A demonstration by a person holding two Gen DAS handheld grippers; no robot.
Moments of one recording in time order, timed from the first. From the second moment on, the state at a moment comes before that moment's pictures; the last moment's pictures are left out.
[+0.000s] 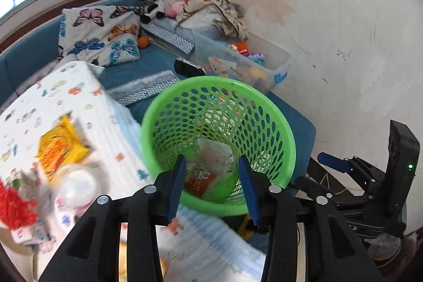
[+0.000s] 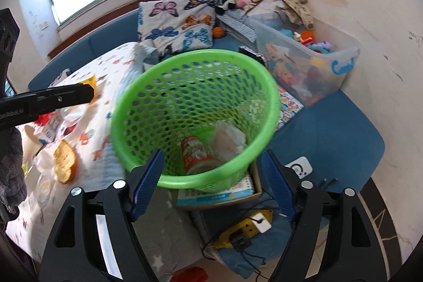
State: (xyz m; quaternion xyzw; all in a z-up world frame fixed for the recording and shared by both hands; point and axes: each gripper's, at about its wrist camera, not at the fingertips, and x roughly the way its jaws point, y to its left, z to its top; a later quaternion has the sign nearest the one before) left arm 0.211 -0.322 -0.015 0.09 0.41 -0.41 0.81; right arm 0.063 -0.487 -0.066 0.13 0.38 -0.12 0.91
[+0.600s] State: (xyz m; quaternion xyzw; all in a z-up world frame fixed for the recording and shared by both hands) left arm 0.173 -0.202 0.008 0.07 0.36 -0.32 0.87; right arm 0.078 -0.395 -0.049 0.08 0.38 -0.03 0.92
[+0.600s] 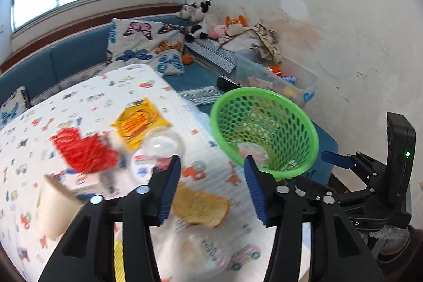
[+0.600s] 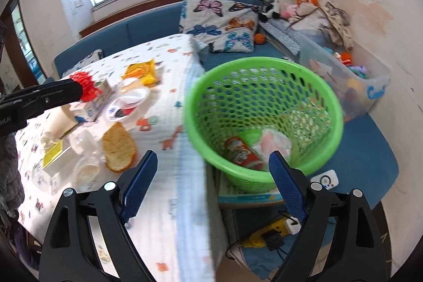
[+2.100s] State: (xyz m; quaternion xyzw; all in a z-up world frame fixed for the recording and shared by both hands) left arm 0.134 -0.048 -0.042 0.06 0.37 -0.25 0.89; right arm 0.121 -0.238 -0.099 -0.01 0.44 0.10 0.89
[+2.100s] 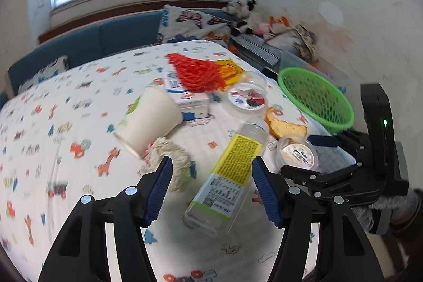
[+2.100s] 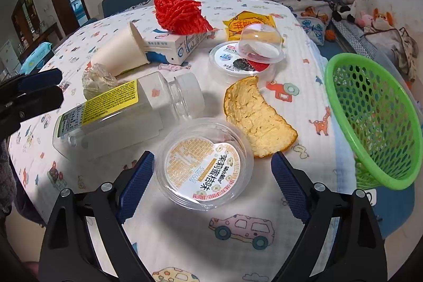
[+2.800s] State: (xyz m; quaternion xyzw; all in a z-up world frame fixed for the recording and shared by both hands) left arm 0.167 -0.103 -0.073 0.17 0.41 -0.31 0.84; right arm 0.094 -0.263 -0.079 0.02 0.42 0.11 0.90
